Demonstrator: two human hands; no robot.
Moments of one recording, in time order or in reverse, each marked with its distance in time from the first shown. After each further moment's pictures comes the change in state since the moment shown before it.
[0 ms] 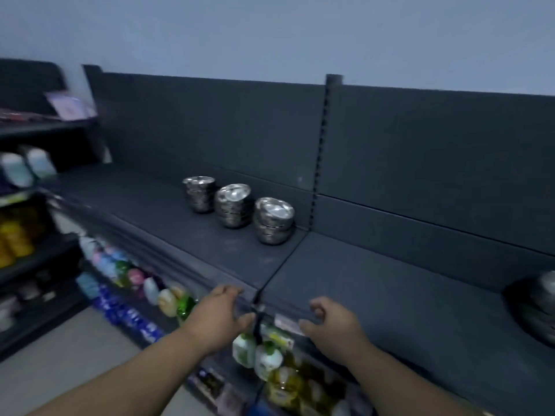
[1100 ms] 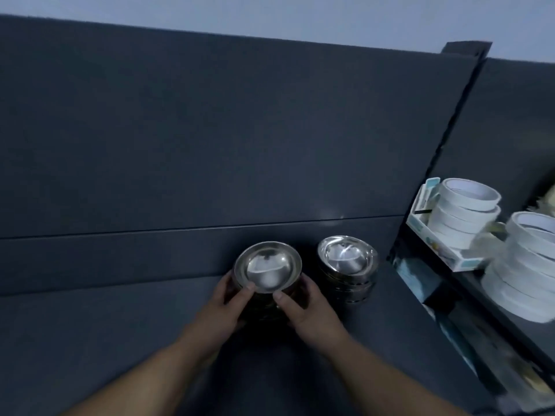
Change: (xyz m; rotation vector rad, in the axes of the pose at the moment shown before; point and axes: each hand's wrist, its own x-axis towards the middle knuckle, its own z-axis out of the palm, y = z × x) left_hand 0.101 0.470 0.245 -1.025 -0.610 0.134; right_hand -0.023 0.369 -0.266 0.787 0.574 0.268
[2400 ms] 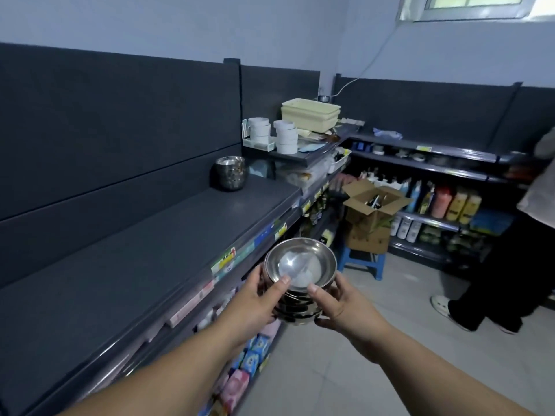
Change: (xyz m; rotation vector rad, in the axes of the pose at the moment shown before) left_hand -0.345 -0.070 -0.226 0.231 -1.034 0.085; right_hand -0.504 -0.002 0.296 0.185 0.758 0.070
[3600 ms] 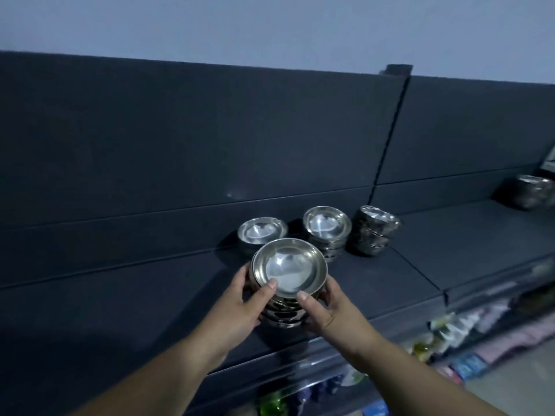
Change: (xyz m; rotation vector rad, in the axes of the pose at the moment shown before) left_hand -0.603 -0.044 -0.431 0.017 0.727 -0.018; right_hand -0.306 -0.025 0.615 -0.069 -0.735 -0.092
